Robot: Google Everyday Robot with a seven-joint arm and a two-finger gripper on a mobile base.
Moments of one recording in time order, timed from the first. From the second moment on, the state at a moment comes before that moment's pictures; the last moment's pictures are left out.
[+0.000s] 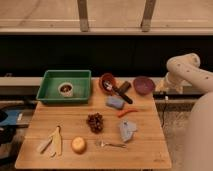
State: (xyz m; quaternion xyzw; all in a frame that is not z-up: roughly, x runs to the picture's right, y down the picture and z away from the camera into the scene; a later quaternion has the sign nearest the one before) arm 0.393 0.010 0.832 -0.08 0.21 0.74 0.63
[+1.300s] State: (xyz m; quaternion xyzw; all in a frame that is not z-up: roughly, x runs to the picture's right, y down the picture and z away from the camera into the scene) arm 0.168 -0.039 0.842 -0.17 0.10 0.55 0.81
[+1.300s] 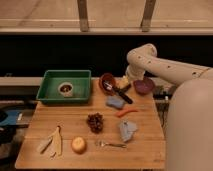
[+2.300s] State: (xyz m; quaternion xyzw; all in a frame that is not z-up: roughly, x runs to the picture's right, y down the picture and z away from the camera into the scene) arm 0.101 -0.029 0.899 -0.25 0.05 0.50 0.83
